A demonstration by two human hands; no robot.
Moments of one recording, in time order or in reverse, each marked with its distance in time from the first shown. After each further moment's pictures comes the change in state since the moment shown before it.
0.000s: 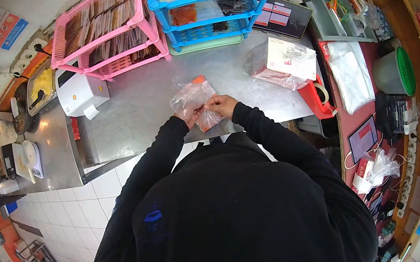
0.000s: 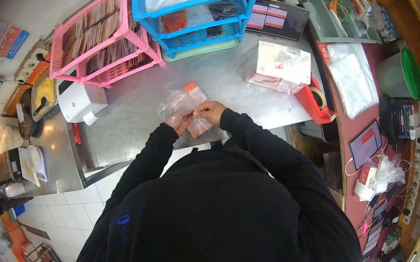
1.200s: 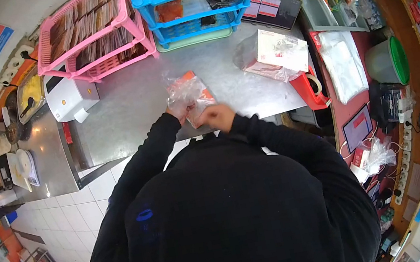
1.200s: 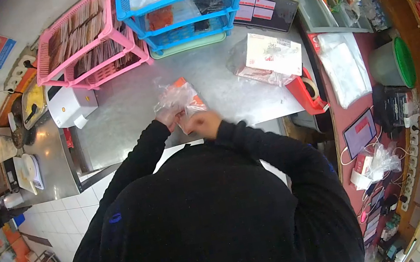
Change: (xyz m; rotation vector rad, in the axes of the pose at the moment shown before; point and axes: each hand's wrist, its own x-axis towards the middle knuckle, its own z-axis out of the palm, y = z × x) left_hand 0.014 -0.008 -0.017 0.198 -0.090 0.130; right_hand -0.053 -0.001 0.018 -0.394 0.001 -0.563
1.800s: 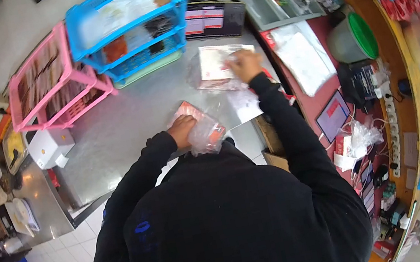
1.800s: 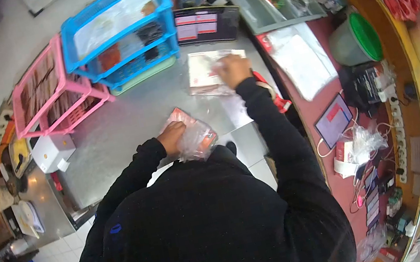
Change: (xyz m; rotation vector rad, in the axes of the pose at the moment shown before) left_hand 0.022 0.004 0.129 1.573 -0.697 0.702; right_hand -0.033 -0.026 -0.247 -1.036 0.651 0.110
